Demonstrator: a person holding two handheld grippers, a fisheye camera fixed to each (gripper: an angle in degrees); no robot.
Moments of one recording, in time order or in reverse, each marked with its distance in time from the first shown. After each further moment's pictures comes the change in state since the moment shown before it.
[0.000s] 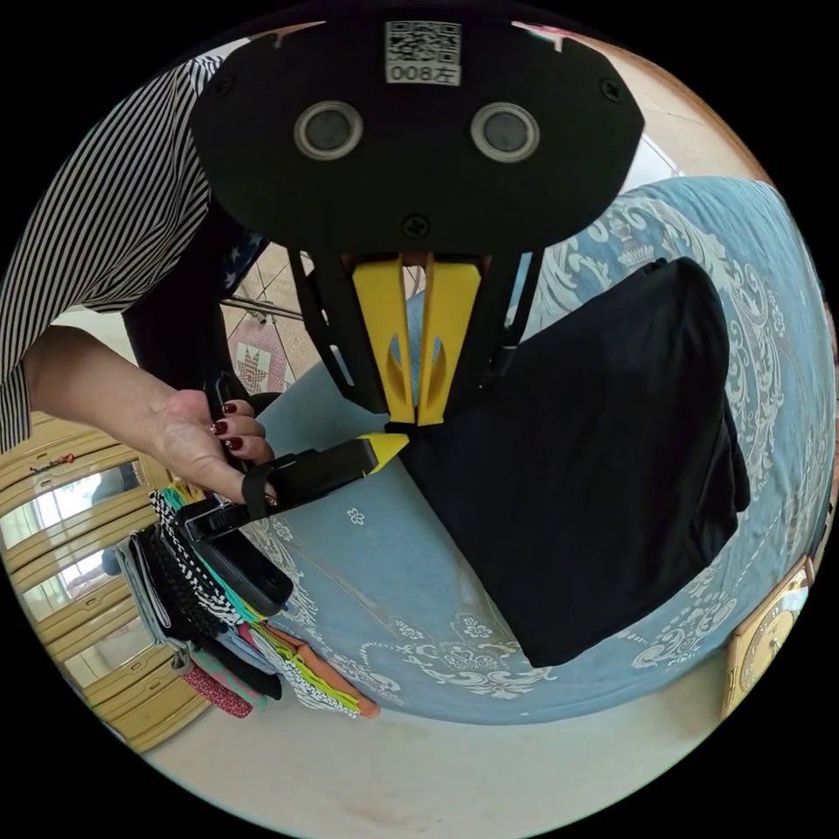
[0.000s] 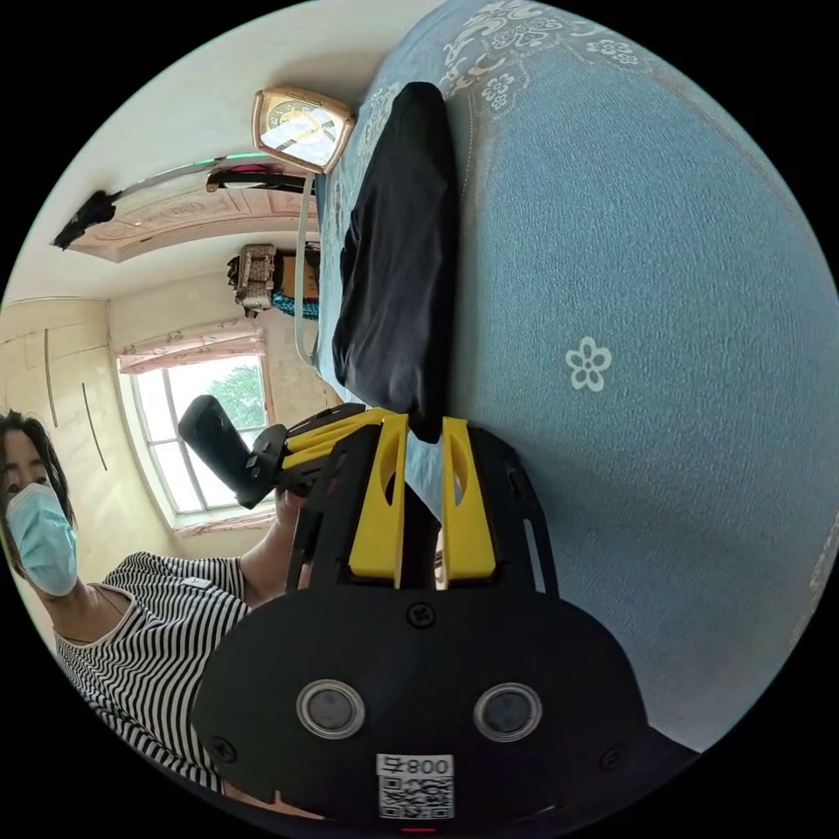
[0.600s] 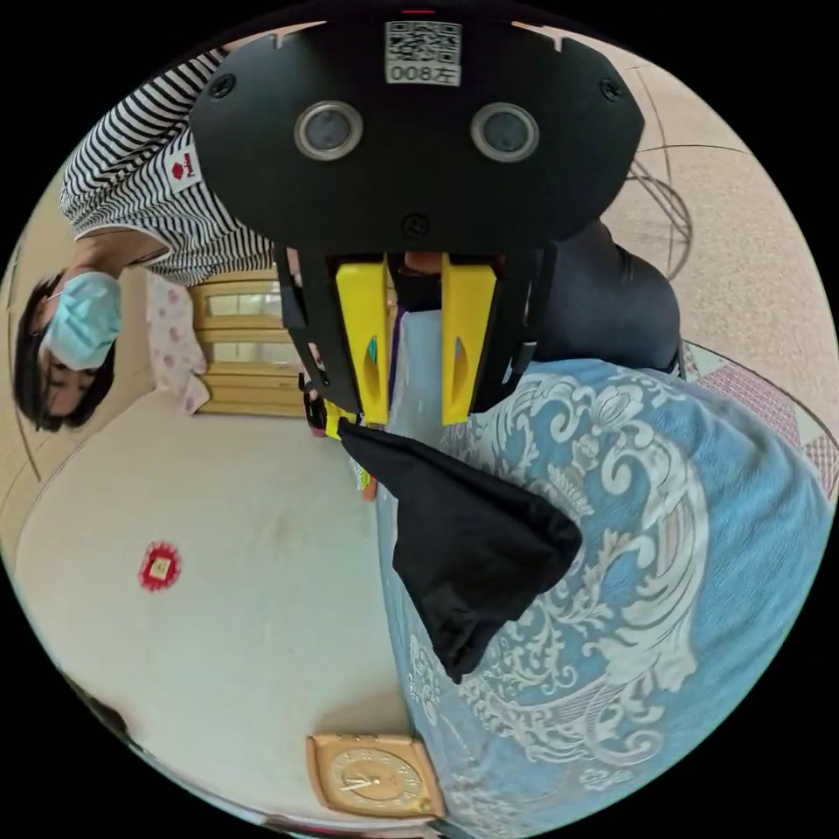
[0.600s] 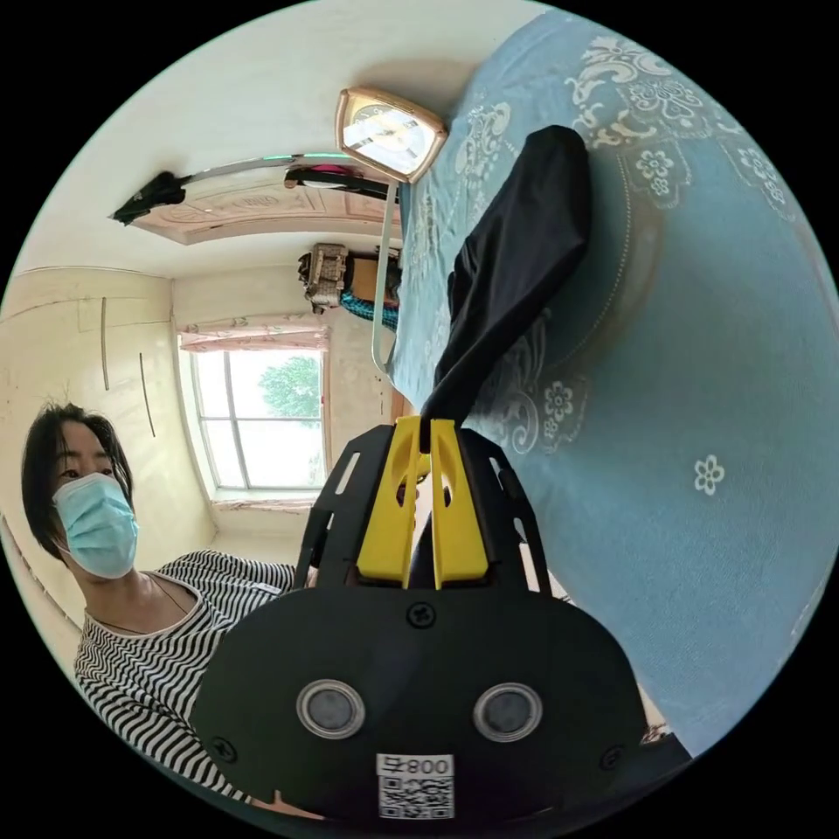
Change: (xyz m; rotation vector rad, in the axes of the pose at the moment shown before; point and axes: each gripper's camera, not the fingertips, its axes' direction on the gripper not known) left arm -0.186 0.217 -0.006 0.538 0.822 -0.790; right arm 0.090 -0.025 0.013 0.037 -0.202 -0.152
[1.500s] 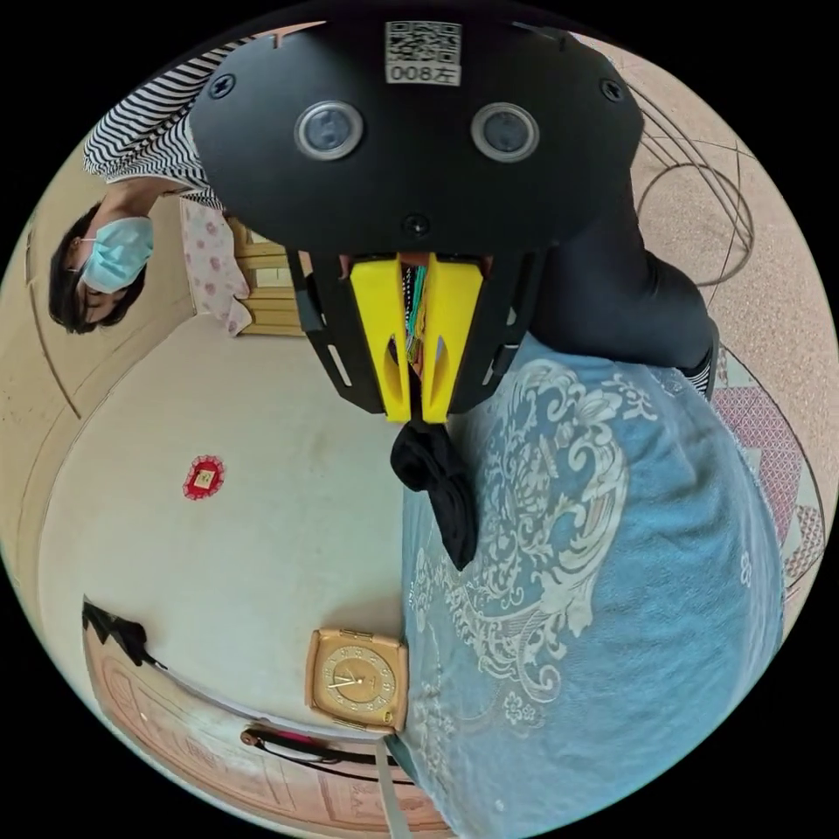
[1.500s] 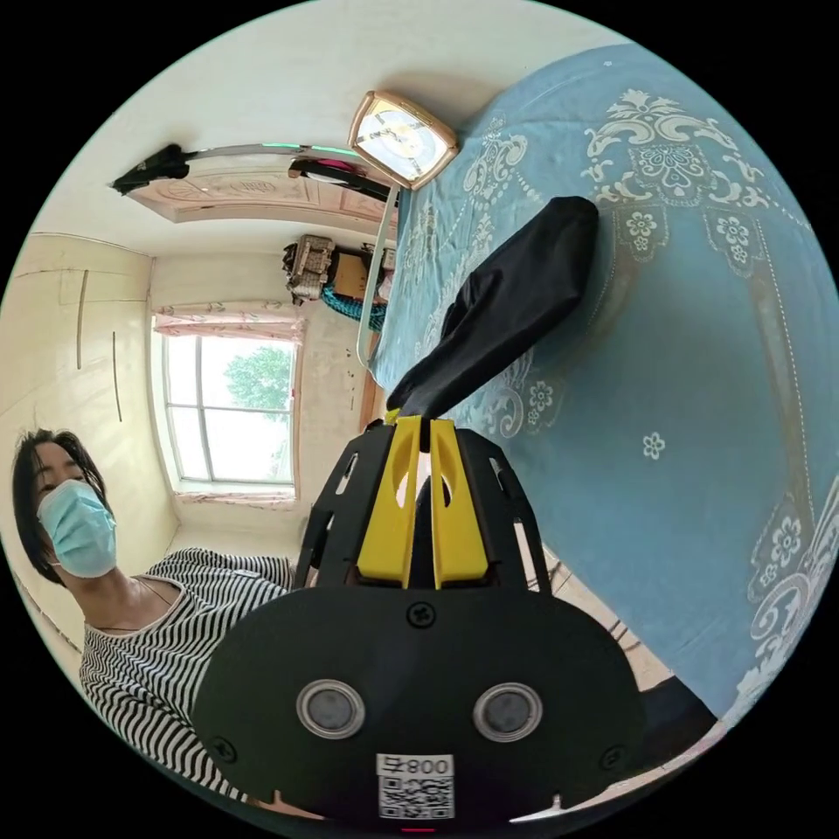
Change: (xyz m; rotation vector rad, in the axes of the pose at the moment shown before) left arm 0.062 -0.041 -0.036 0.241 0.087 -0.070; right arm 0.225 0.092 -0.123 -0.024 0.176 -0.020
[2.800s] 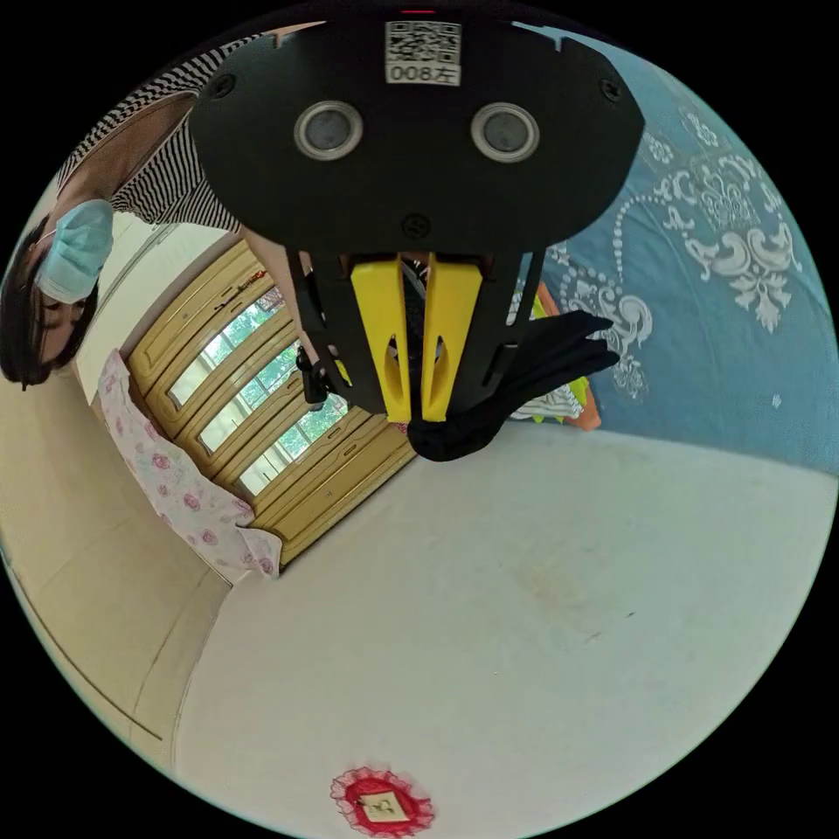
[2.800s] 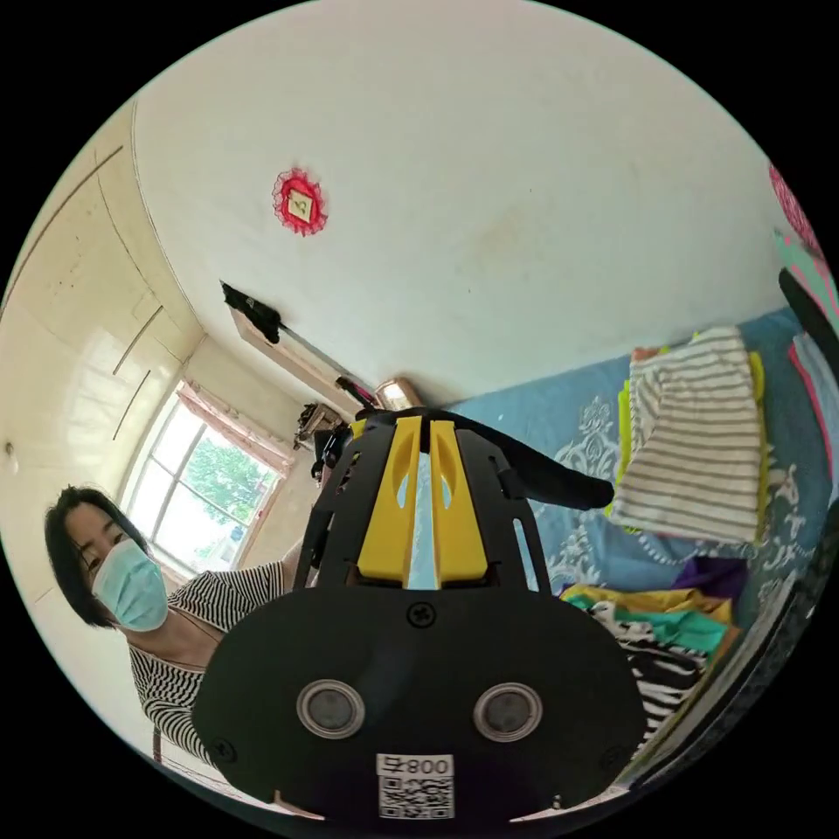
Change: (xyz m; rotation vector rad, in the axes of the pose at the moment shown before) left arm 0.755 -0.134 0.854 -0.469 0.158 0.881; right arm 0.389 0.098 -0.750 0.683 0.207 -0.276
